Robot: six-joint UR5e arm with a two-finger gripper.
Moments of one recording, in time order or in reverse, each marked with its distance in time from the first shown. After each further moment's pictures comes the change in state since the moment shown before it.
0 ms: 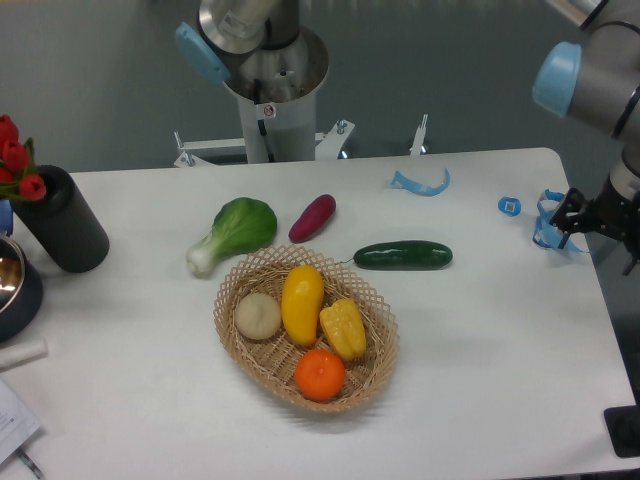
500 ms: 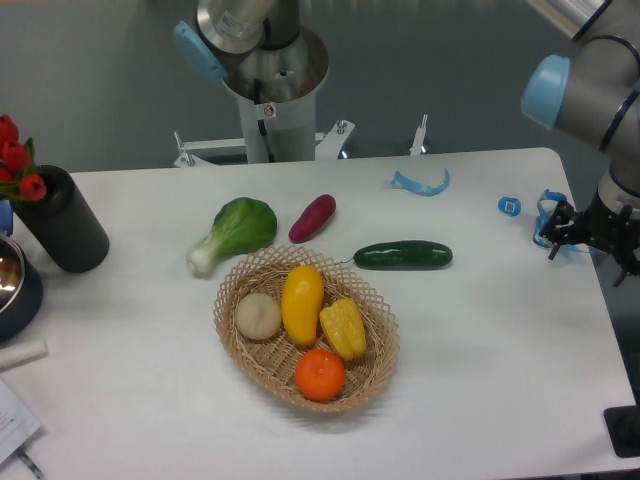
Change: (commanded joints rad) arm -0.012 0.004 -0.029 0.014 -0.008 -0.006
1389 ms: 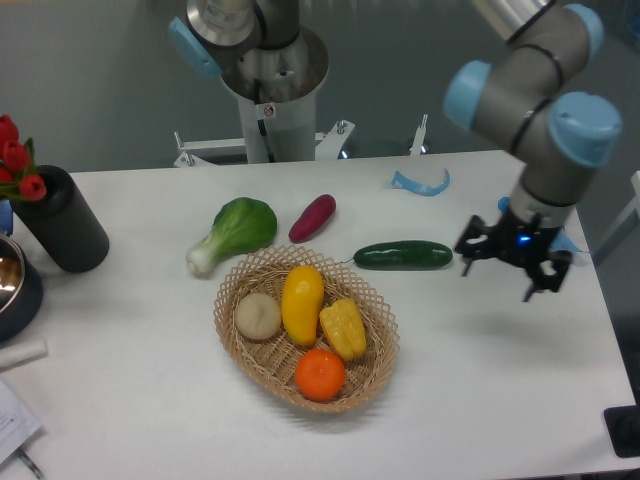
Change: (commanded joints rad) arm -0.158 0.195 -0.348 0.127 -0.137 -0.291
